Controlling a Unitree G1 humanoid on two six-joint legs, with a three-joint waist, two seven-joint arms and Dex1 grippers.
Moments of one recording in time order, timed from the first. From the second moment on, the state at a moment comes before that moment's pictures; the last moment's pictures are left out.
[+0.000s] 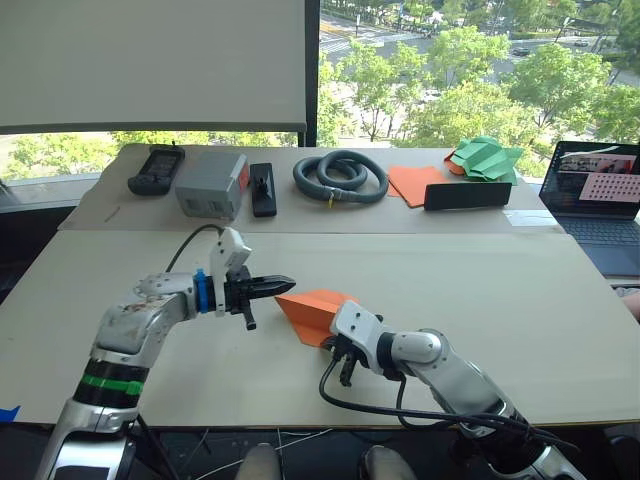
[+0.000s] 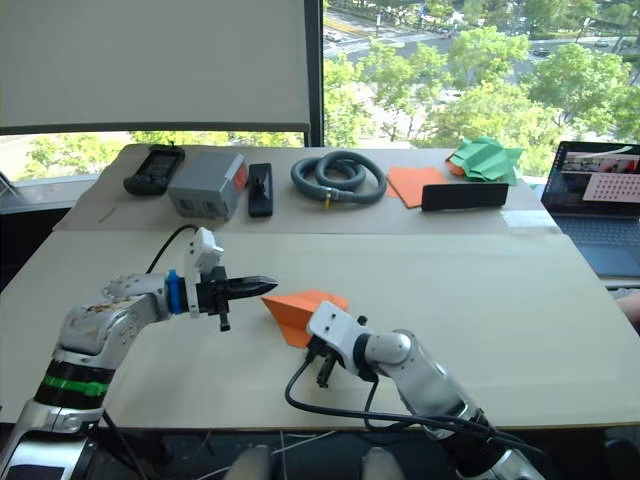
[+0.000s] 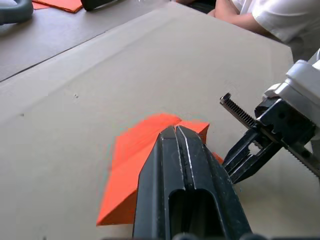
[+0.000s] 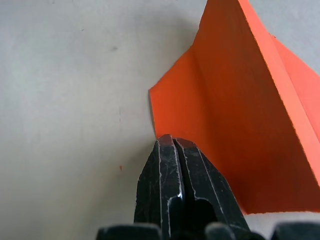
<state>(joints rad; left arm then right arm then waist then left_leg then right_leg) -0.53 0.58 -0.11 0.07 -0.45 0.57 -1.03 -0.31 -0.43 0.51 -0.36 0.01 0.77 0.67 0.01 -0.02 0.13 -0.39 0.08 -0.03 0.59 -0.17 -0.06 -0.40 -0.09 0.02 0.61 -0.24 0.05</state>
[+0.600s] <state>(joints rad) -0.73 0.50 -0.35 0.43 -0.12 0.21 -1.25 -0.32 -0.40 0.52 -0.35 0.01 0.80 0.63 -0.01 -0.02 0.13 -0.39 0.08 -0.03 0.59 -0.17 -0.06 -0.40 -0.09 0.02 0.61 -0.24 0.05</state>
